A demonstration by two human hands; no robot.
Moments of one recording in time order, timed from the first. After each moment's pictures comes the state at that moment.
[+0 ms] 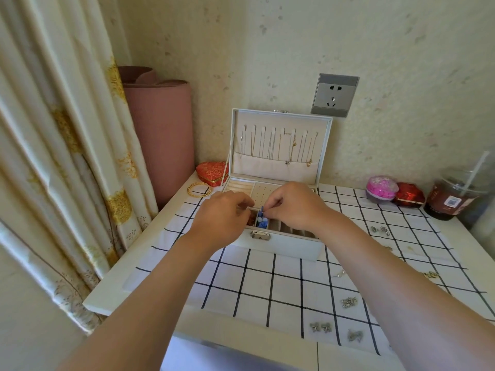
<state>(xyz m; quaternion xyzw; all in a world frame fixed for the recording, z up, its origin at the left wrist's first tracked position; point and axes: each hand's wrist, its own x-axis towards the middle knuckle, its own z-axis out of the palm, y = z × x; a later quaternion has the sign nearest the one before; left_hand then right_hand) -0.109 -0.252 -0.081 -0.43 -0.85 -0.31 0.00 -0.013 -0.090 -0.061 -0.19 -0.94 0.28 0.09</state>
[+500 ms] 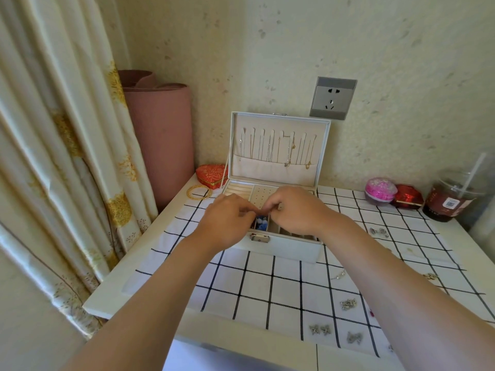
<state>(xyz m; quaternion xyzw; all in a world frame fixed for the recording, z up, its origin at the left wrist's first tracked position) -0.111 -0.243 -0.085 -0.43 -0.84 -0.33 -0.05 -0.003 -0.092 -0.054 -0.14 -0.96 0.22 0.06</state>
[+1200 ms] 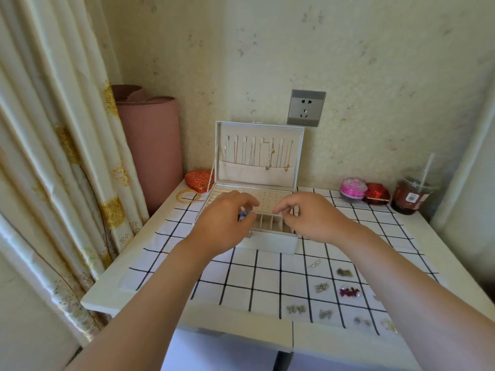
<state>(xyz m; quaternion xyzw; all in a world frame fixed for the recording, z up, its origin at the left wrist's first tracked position) -0.065 -0.255 -0.060 -0.51 -0.79 -0.35 0.01 0.071 -0.079 -0.047 -0.17 -0.94 0.26 0.14</state>
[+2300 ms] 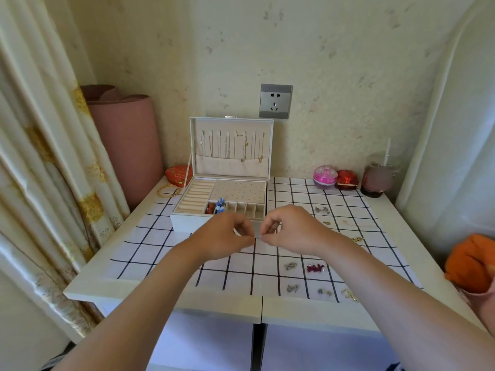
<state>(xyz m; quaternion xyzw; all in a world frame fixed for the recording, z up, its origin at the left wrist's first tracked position) -0.006 -0.247 -0.068 -0.50 -0.78 -0.32 -0.21 0.133 -0.105 -0.056 -0.18 -0.92 0.32 0.08</state>
